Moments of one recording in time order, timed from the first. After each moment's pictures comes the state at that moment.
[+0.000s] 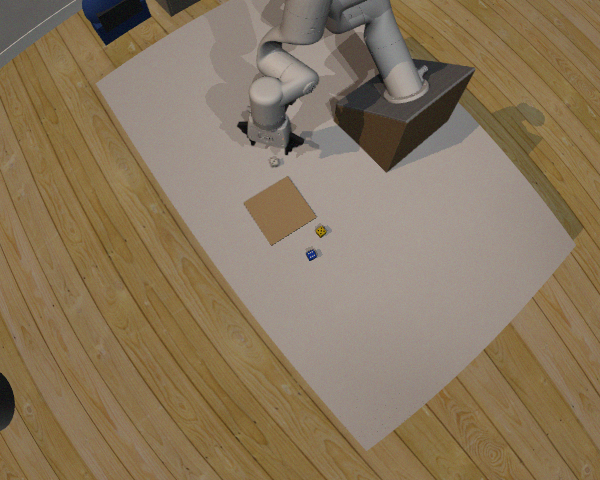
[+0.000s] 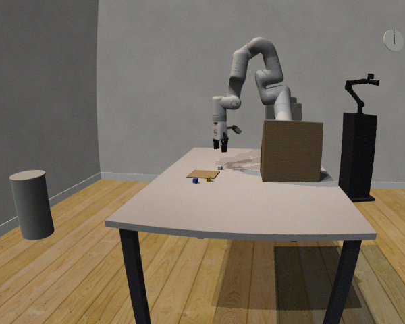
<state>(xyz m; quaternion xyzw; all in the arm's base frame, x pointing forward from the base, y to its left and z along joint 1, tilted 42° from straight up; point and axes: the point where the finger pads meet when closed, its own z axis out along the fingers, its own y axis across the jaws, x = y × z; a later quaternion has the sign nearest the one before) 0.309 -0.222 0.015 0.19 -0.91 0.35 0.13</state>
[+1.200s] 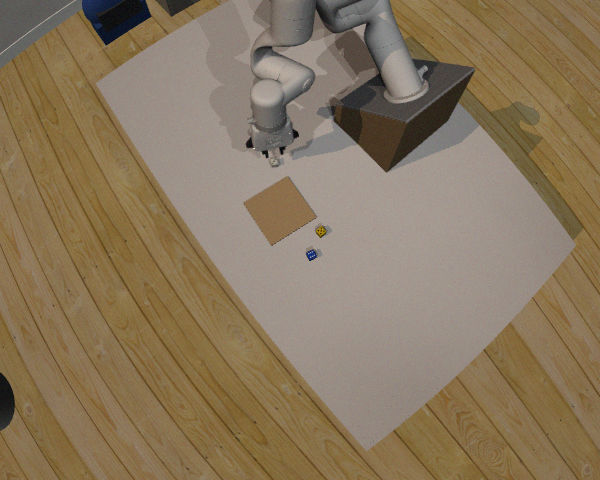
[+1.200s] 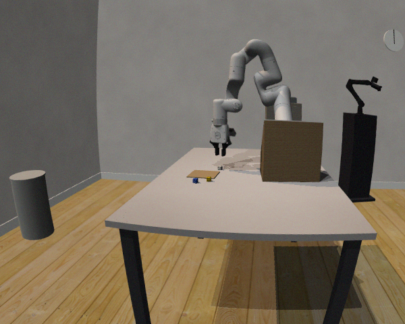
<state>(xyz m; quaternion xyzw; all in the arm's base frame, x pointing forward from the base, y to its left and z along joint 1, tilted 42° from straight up) 0.307 -0.228 -0.001 0.43 -0.83 0.29 0.21</state>
